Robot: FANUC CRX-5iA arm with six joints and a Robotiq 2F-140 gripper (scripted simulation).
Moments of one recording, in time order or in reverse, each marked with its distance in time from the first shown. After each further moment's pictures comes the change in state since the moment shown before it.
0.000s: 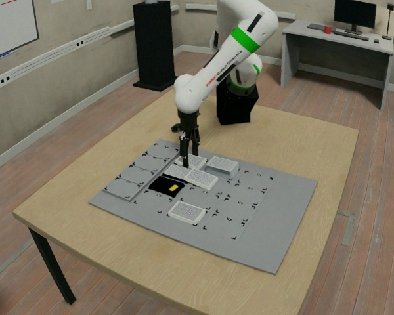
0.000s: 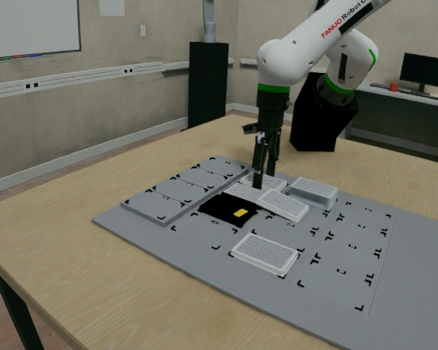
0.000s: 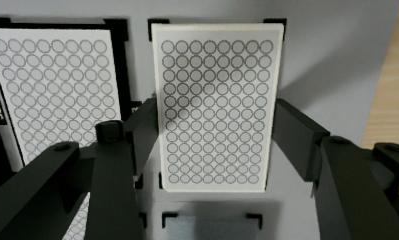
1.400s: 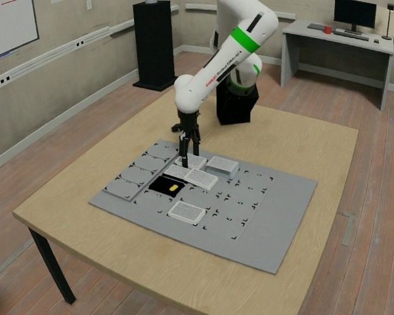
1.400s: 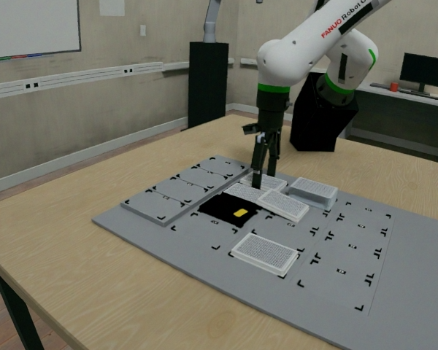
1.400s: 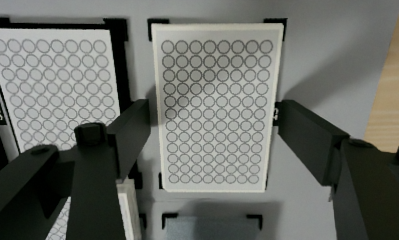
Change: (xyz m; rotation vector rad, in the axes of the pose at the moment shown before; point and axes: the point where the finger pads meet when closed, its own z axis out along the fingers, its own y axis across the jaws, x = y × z) arm 0.000 0.000 0.001 0.000 0.000 0.000
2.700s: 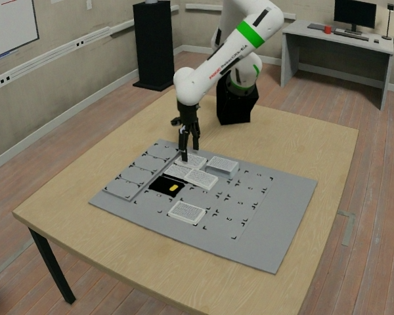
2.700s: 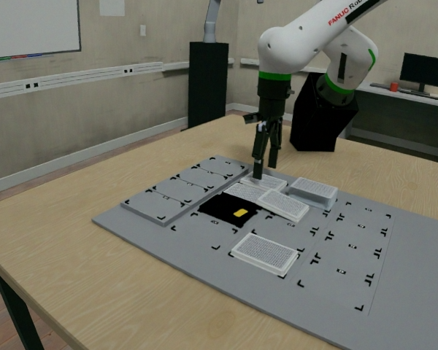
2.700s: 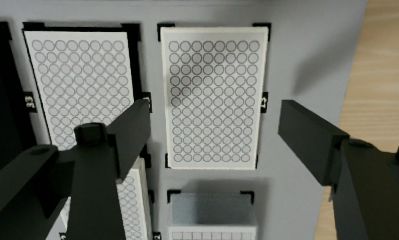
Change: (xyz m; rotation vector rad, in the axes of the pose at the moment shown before) arm 0.000 0.000 -0.034 0.000 0.000 0.000
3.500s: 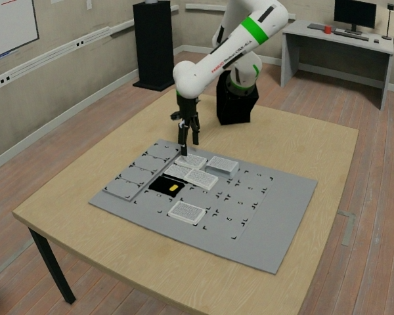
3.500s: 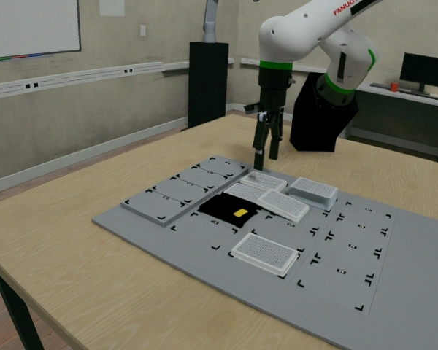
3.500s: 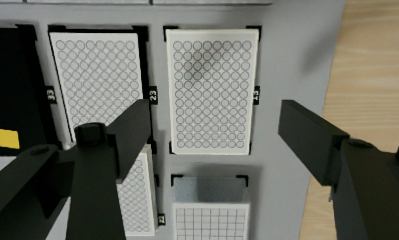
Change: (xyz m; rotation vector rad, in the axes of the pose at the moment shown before) arm 0.000 0.000 -0.029 0.000 0.000 0.000
